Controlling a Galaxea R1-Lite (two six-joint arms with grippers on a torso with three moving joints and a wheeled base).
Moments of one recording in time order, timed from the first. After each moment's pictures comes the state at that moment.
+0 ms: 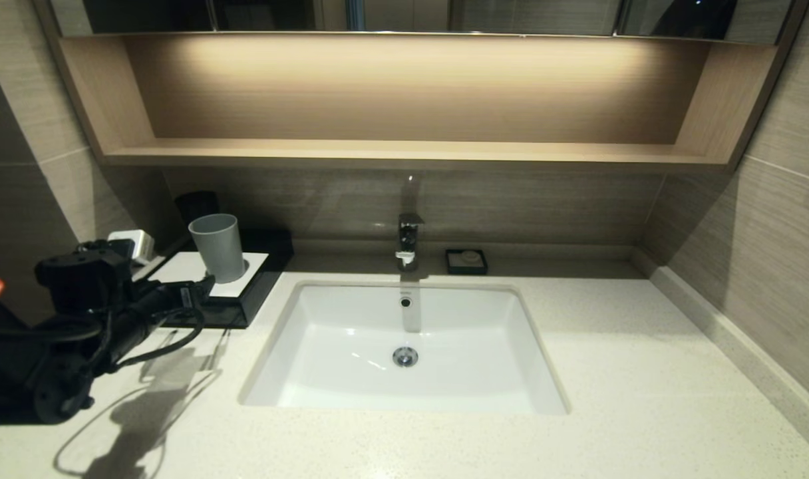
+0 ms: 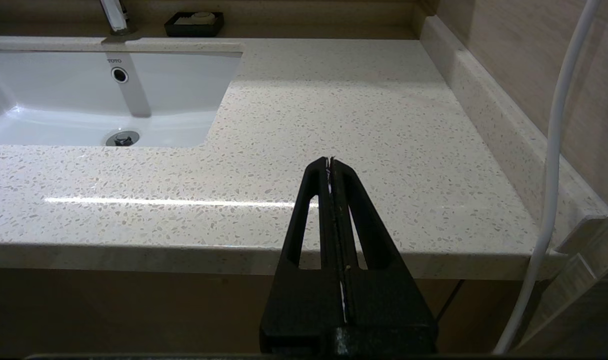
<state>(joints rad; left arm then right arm) 0.09 1.93 -0.59 -1.12 0.03 -0.01 0.00 0.00 0.00 0.00 0.00 0.00</state>
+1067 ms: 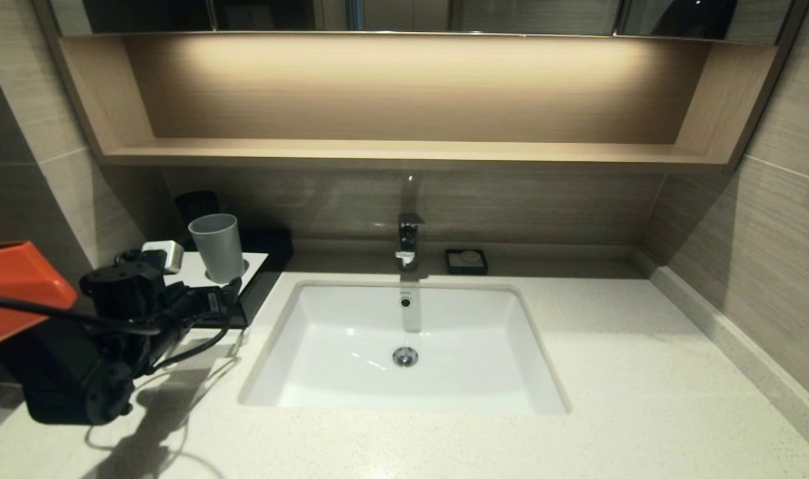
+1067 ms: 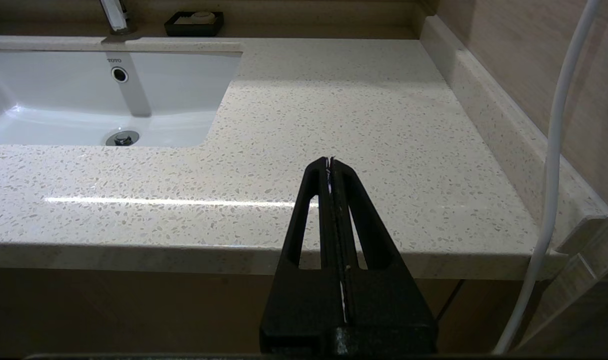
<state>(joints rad) 0.04 2.10 -0.63 -1.30 0.03 -0.02 0.00 0.00 0.00 0.00 0.00 0.00</state>
